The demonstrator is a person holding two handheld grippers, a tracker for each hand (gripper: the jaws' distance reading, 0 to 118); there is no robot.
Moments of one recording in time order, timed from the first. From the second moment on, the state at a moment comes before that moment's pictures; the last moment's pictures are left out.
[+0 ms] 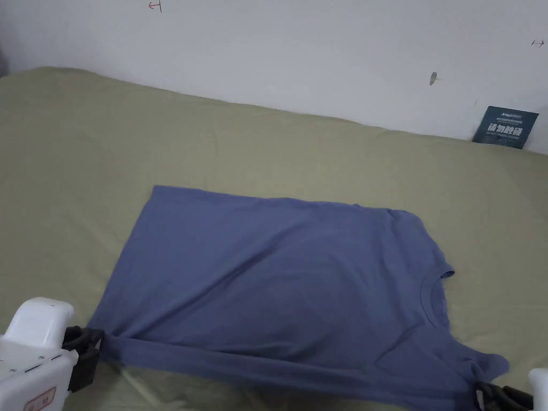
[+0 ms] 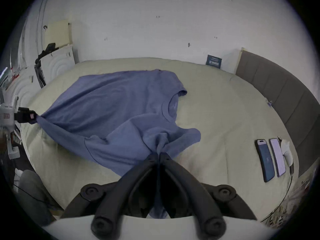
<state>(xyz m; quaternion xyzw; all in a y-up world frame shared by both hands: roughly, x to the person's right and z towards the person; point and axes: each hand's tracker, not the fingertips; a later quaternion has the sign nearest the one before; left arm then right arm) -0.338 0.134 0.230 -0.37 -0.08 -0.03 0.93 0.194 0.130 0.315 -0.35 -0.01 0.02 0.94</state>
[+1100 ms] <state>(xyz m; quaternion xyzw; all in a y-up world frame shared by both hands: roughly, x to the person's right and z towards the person) -0.349 0.161 0.104 -0.37 -0.03 0.04 0.93 0.218 0.153 0.145 -0.31 -0.02 0.00 0.95</state>
